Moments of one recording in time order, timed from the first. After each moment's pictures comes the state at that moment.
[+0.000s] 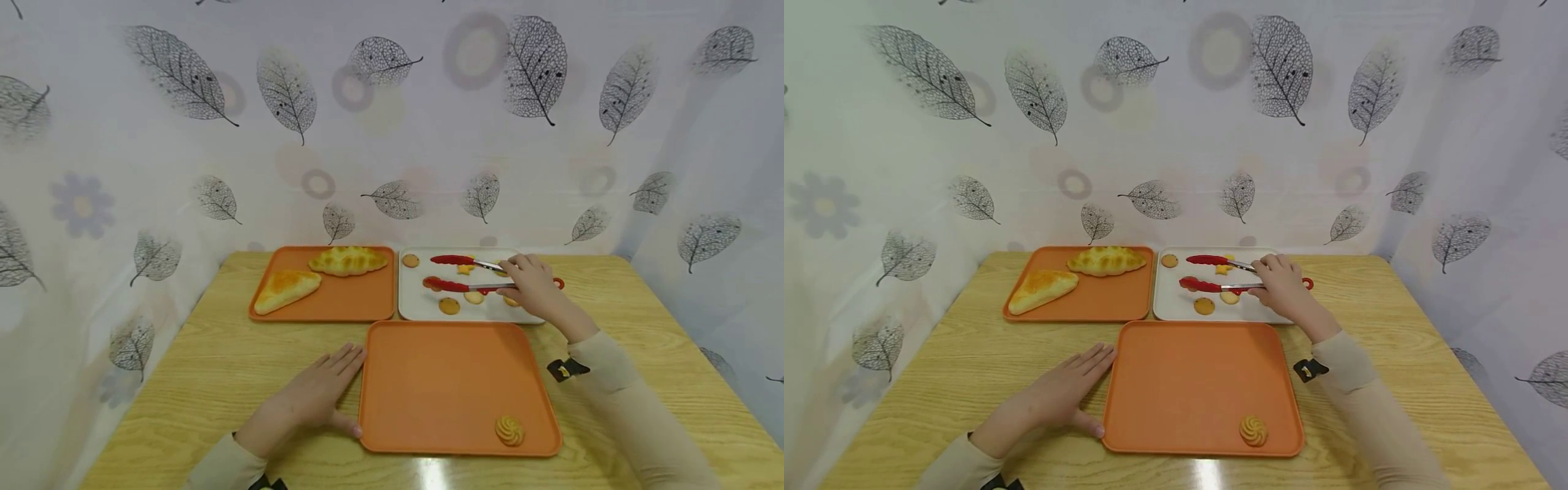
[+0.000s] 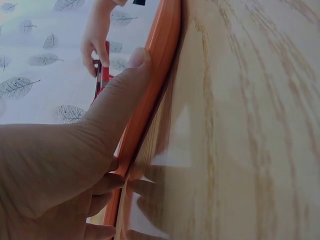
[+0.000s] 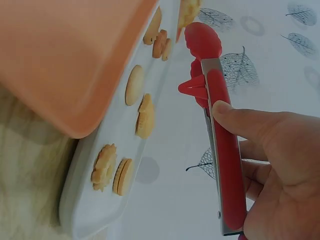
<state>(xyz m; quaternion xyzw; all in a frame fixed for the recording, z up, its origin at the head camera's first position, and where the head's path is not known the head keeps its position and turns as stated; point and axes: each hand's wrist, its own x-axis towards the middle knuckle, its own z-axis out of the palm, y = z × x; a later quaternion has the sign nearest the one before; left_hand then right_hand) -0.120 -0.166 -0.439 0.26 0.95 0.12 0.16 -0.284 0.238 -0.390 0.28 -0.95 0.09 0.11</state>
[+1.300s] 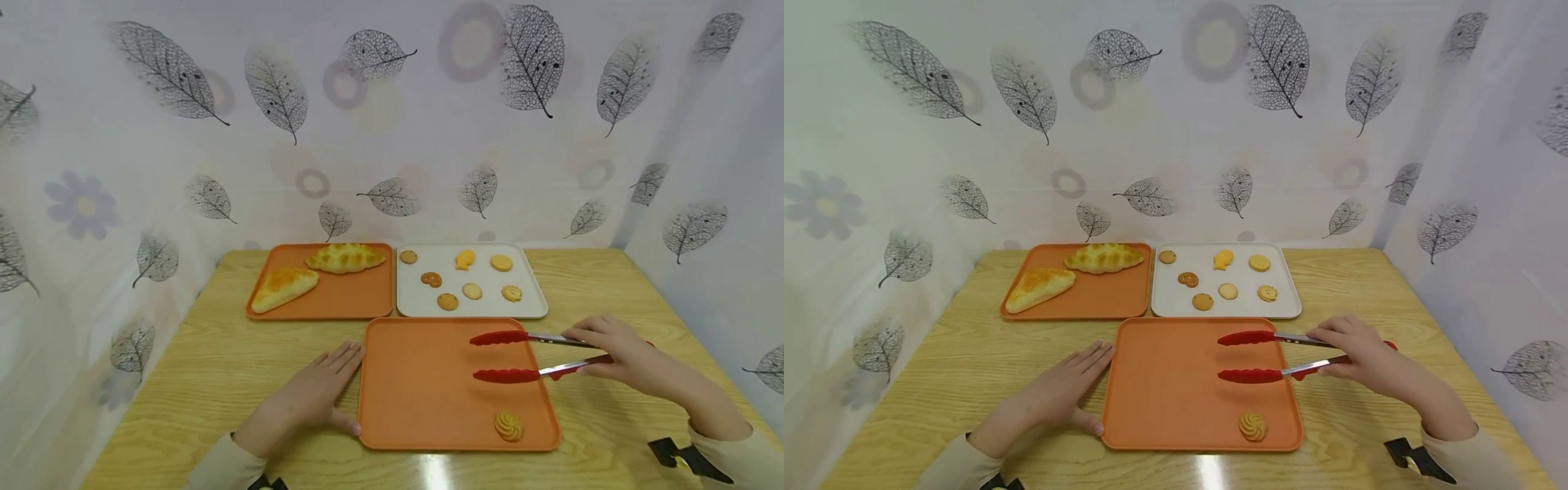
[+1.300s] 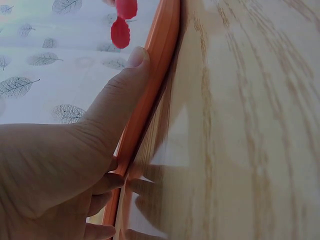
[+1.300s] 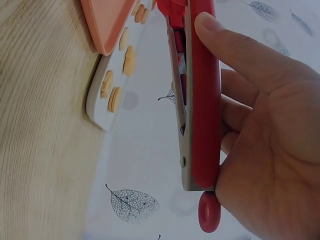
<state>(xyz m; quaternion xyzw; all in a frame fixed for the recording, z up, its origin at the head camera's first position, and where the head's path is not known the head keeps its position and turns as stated) -0.123 -0.166 -0.436 0.26 0.94 0.12 0.16 -0.180 0.342 -0.387 0.44 -0.88 0.14 0.14</state>
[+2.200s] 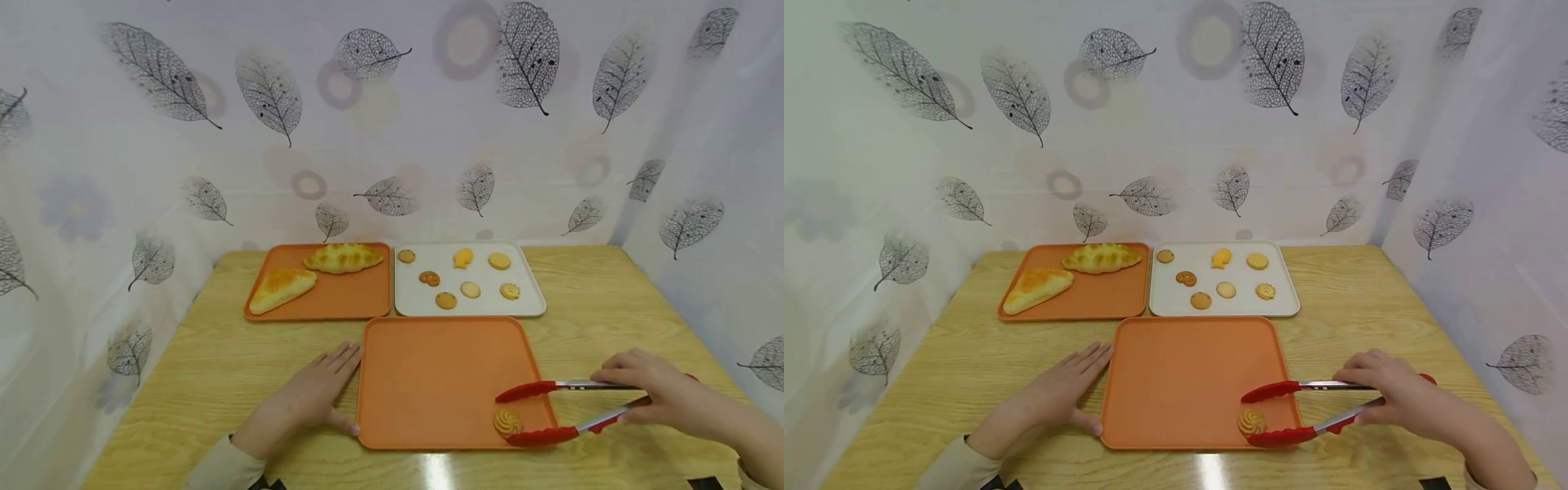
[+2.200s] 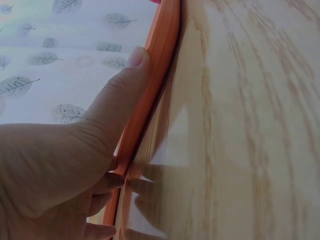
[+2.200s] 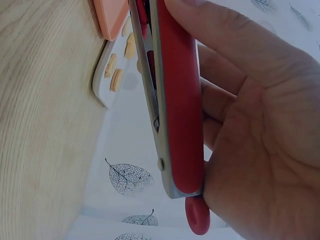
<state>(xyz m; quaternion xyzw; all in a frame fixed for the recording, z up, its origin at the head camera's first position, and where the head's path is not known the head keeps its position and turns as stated) -0.125 -0.166 -0.433 0.26 0.94 0.13 0.17 -0.141 0.377 -0.388 0.44 -0.89 0.15 0.03</state>
